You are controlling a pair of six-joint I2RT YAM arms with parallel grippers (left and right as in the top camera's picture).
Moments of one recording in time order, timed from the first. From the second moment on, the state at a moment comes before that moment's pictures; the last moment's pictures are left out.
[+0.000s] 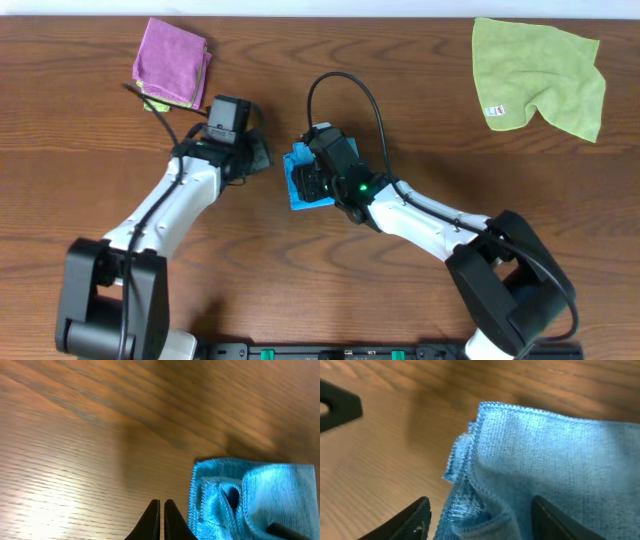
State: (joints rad) left arm -0.24 1.65 1.04 -0.47 0.07 -0.59; right arm 0.69 1.84 1.03 -0.05 -0.06 0.41
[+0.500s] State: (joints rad) left arm -0.17 1.61 1.04 -0.47 0.07 -0.58; right arm 0.72 1.84 1.03 -0.10 -0.20 0.41
